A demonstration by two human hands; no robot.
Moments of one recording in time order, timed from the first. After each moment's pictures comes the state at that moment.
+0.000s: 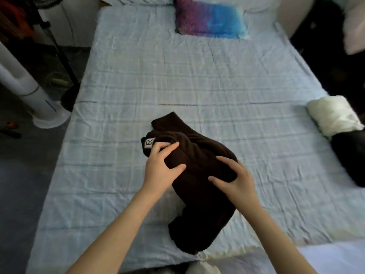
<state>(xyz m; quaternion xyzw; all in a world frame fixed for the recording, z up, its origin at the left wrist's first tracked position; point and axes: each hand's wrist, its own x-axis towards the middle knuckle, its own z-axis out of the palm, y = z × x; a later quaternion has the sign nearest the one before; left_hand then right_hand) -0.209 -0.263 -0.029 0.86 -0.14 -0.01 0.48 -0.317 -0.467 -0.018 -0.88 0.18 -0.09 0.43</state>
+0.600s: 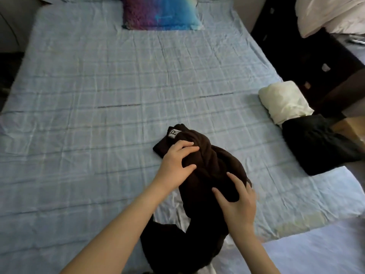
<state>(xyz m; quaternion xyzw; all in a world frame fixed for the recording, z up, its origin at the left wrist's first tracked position) -0.274 -0.588 -0.056 0.82 -0.31 -0.08 0.48 -0.448 -0.716 -0.068 -0.85 0.37 -0.19 0.34</state>
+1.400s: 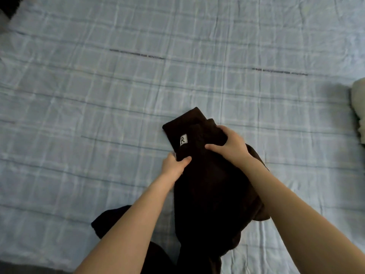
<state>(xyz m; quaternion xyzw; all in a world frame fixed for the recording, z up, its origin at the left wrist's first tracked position) -0.217 -0.641 -0.290 0.73 0.28 -0.31 0.55 -0.192 -0.842 -0.258 -0.90 0.13 0.18 0.37</state>
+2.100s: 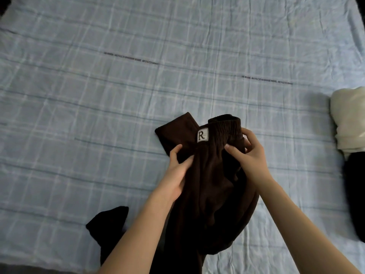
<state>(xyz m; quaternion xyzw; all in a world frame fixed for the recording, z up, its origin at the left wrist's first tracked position) -0.233 -0.670 -0.226 0.48 0.28 -0.32 0.76 -0.236 -0.875 -0.186 -0.71 0.18 0.04 0.67</state>
